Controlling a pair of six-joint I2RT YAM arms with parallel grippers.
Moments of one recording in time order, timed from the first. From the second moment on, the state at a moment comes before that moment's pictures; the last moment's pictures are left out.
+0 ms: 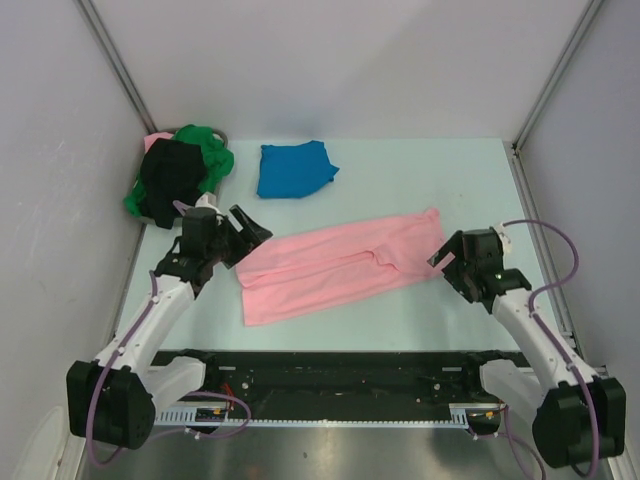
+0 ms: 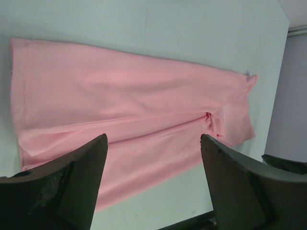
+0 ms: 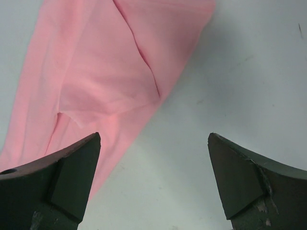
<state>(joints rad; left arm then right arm) -0.19 1.05 0.73 -0.31 0.15 -0.80 0.17 1.01 0.66 -0.53 0.12 0.88</state>
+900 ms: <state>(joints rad) -0.19 1.06 0.70 -0.34 0.18 -0.76 0.20 1.22 0.38 0.12 0.18 1.11</state>
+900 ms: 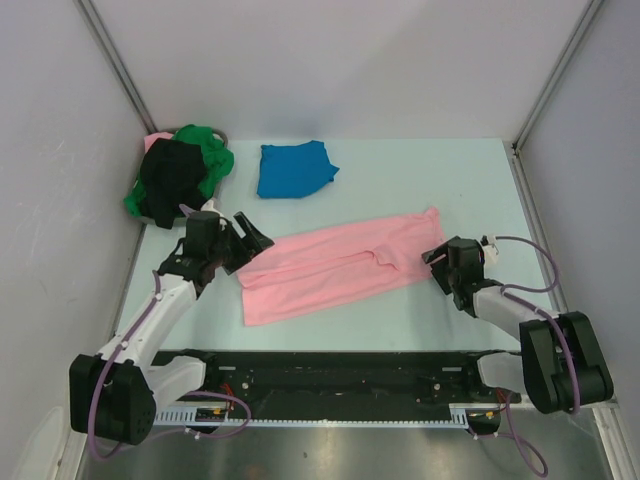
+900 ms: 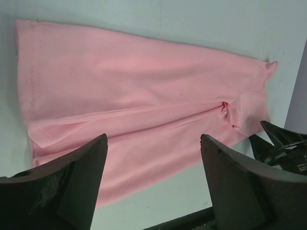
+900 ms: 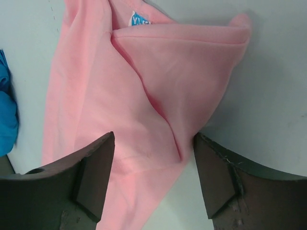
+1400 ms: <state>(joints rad) -0.19 1.07 0.70 -0.34 0.18 -0.75 0.22 1.38 0.46 0.11 0.19 1.11</state>
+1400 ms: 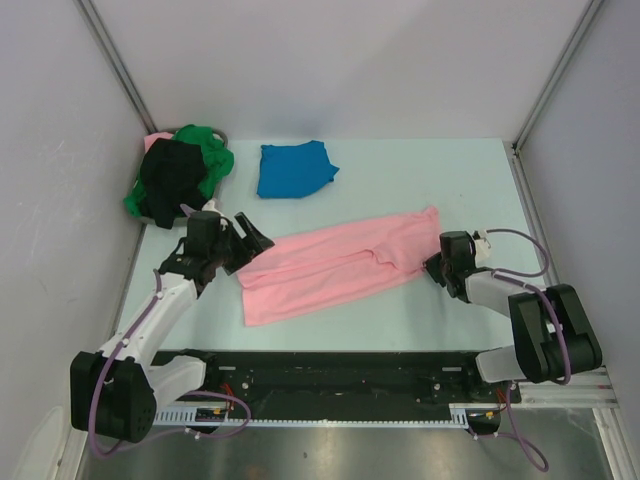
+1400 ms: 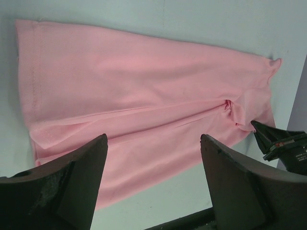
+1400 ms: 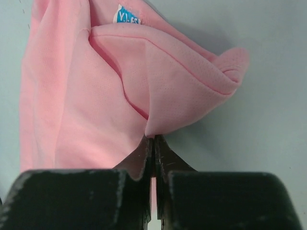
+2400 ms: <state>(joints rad) -0.27 1.20 0.69 -0.27 0.22 -0.75 0.08 2.54 2.22 -0.53 0.16 0.75</state>
